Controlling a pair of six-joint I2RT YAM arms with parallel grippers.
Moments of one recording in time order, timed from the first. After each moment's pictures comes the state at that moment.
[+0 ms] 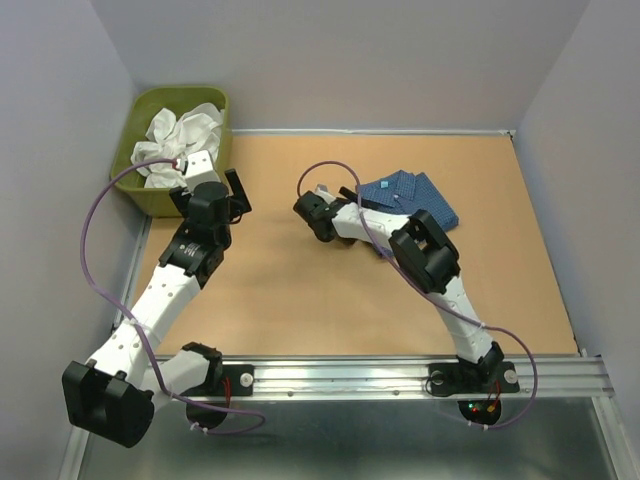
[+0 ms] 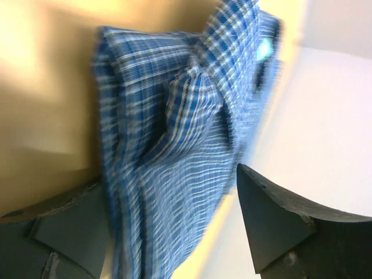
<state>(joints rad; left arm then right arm) -0.36 1.02 0.89 -0.22 -0.58 -0.33 0.78 2.35 1.78 -0.71 1.01 -0.23</state>
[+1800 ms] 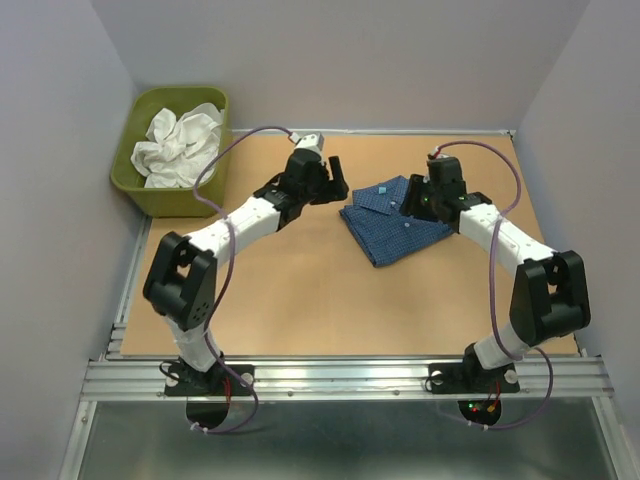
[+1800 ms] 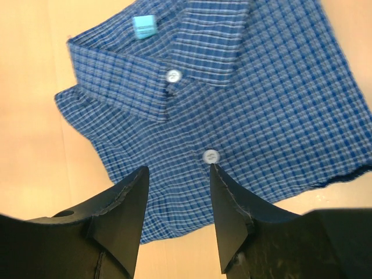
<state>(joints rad) -0.58 1.67 1.28 -0.10 -0.07 -0.56 0.30 1.55 1.12 -0.33 0.00 0.41</state>
